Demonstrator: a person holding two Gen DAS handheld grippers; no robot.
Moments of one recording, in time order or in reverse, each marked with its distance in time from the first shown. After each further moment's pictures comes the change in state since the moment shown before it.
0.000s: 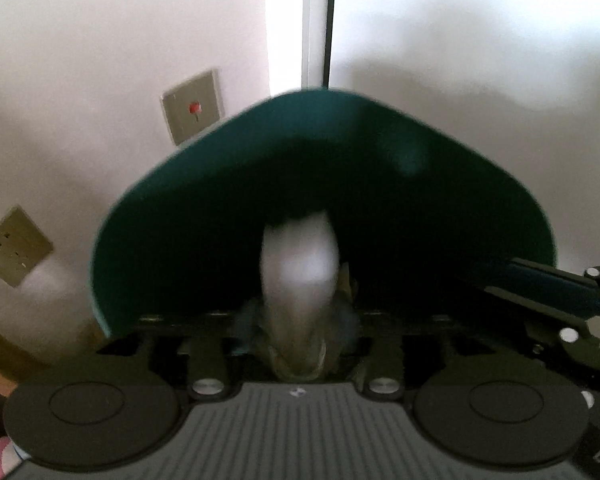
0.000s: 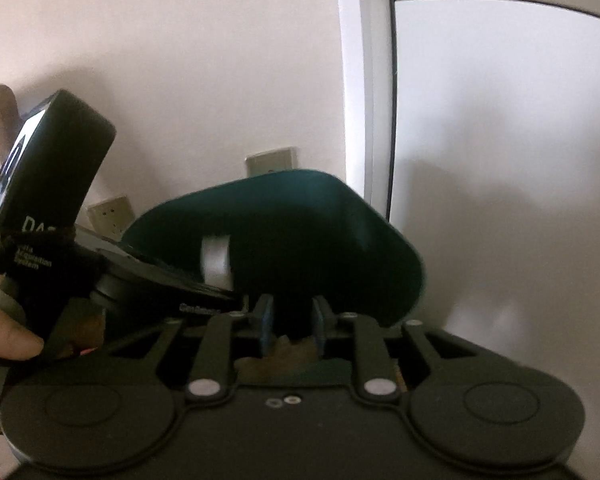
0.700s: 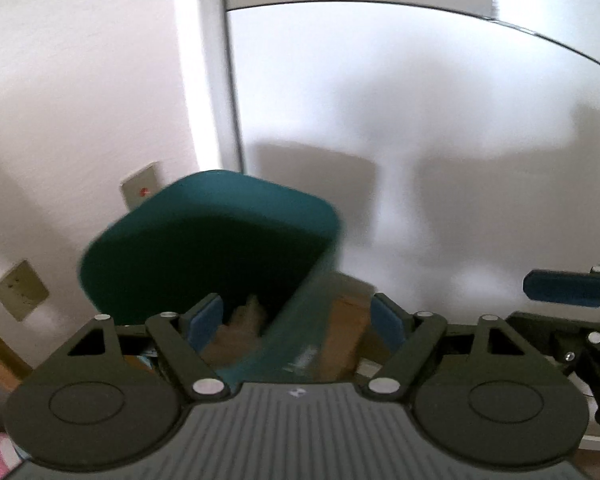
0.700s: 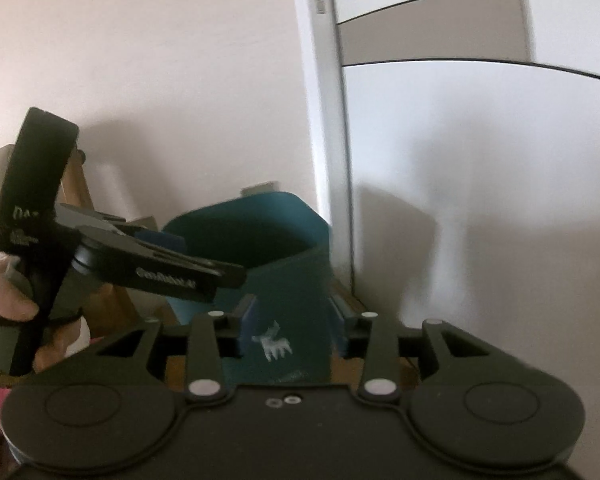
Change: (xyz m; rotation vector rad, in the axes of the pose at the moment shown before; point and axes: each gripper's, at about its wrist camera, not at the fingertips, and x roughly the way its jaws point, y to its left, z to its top) left arm -0.118 -0.090 -0.064 0.121 -0.230 -0.089; right arm -0.162 -0.058 -0.085 0.031 -0.130 -0.007
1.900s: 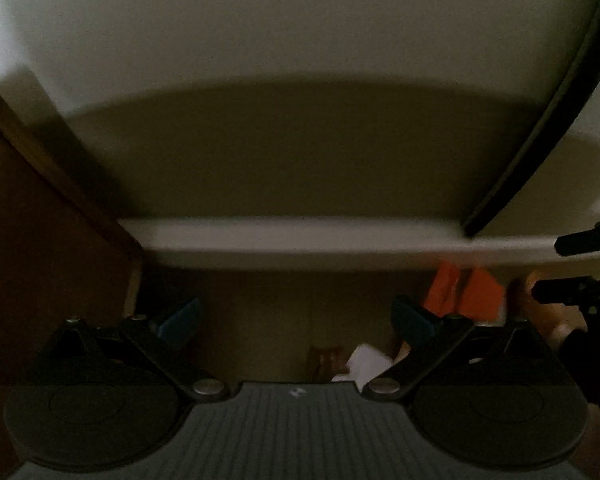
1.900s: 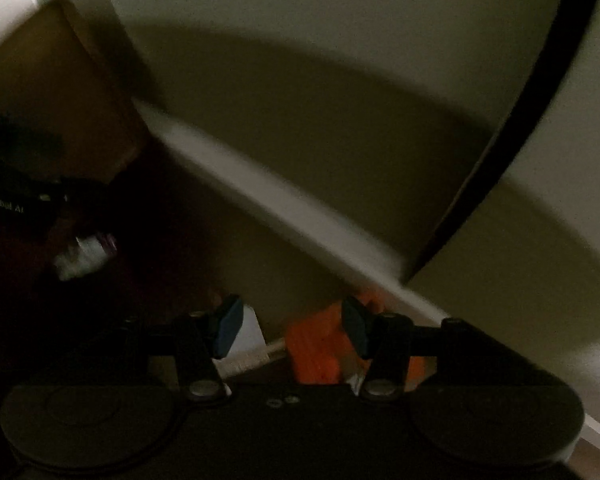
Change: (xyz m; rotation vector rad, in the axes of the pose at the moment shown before) left arm 0.373 -0.268 -0.287 0.435 0.407 -0.286; right arm 0.122 -0.284 -0.449 0.376 0.626 -0.372
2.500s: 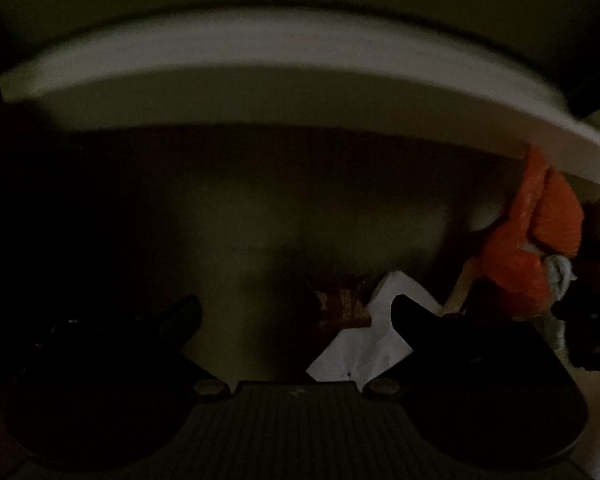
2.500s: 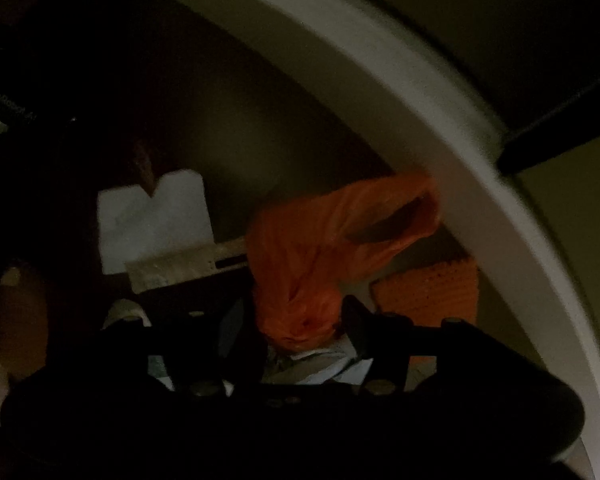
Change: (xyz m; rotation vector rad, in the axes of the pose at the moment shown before) left arm 0.220 -0.016 -0.070 -0.061 0.341 -0.074; right arm 0.189 -0.014 -0.067 -0.130 0.321 -0.023
